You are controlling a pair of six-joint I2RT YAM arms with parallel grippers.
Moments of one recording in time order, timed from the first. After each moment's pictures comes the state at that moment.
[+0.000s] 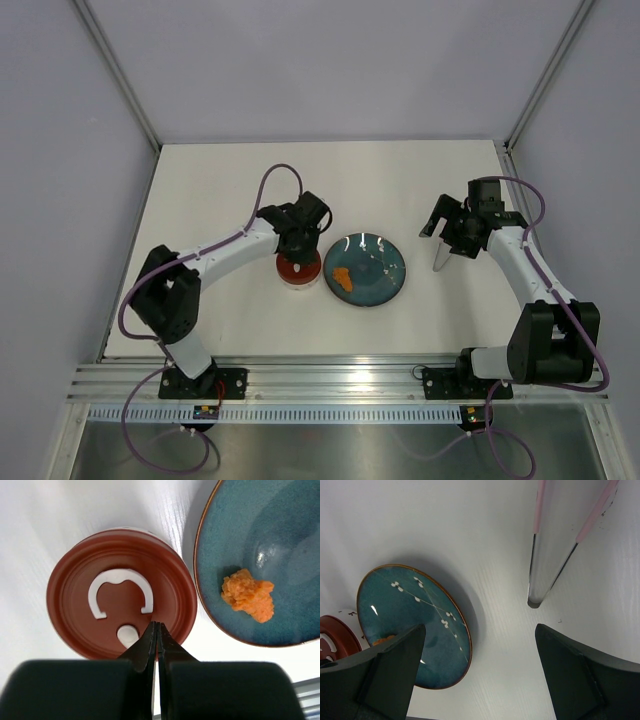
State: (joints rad) left arm -0.72 1.70 1.27 -0.73 -0.12 -0.49; right arm 0.01 1.35 1.00 -0.61 -0.15 0.48
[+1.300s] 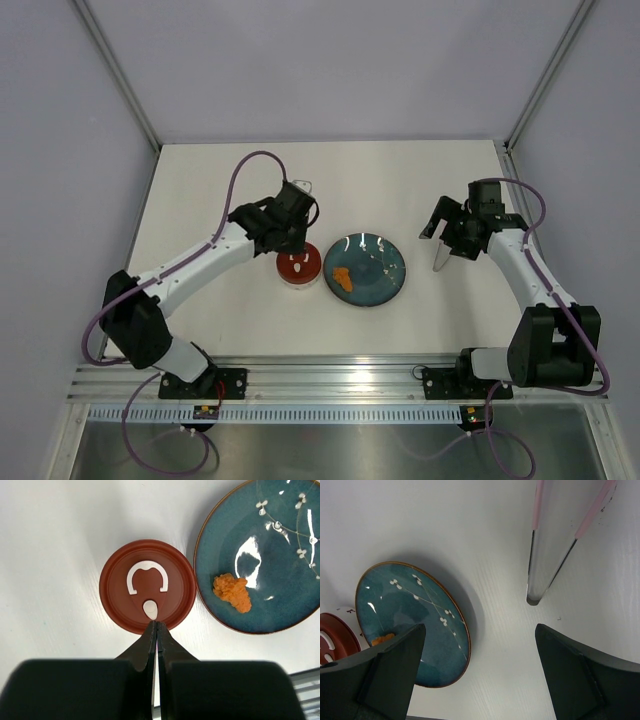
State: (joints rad) left arm -0.73 1.50 1.31 -0.81 -0.23 -0.48; right arm 0.01 1.34 0.99 -0.61 -0.15 0.48
